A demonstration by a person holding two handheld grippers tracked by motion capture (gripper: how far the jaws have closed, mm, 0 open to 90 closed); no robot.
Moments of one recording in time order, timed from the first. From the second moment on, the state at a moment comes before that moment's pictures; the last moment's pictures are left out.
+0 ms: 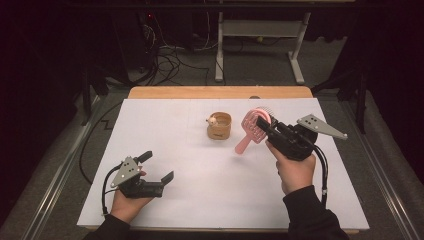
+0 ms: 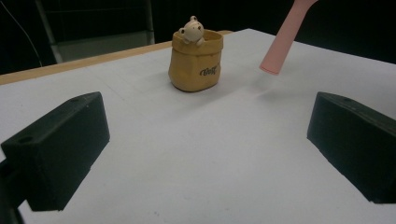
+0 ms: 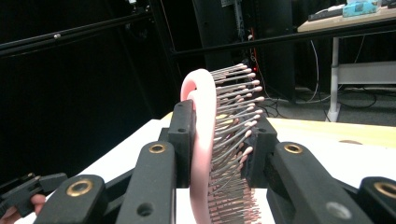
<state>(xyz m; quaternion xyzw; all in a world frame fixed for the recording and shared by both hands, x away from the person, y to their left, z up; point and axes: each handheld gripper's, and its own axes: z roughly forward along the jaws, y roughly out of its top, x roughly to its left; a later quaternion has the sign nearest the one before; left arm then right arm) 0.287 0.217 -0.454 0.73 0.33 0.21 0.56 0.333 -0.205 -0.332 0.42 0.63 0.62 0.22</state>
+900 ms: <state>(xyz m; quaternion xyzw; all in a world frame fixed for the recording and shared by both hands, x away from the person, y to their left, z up) 0.286 0.216 -0.456 0.73 0.32 0.20 0.57 0.364 -0.191 -0.297 0.41 0.61 0.64 0.23</state>
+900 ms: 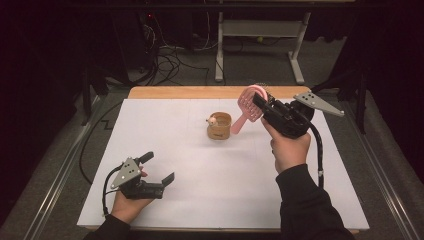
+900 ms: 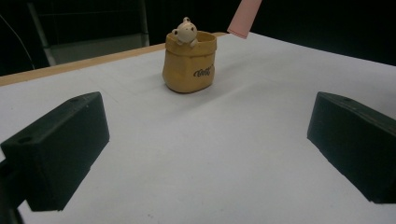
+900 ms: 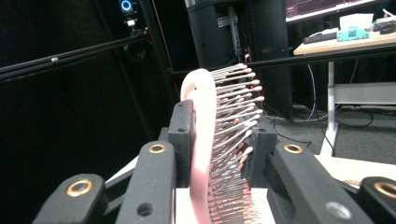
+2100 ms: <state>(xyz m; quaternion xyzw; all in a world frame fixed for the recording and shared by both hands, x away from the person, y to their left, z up) 0.286 0.216 -0.457 0.73 0.32 0.21 0.57 0.407 -0.152 -0.296 0.41 0.61 0.64 0.23</state>
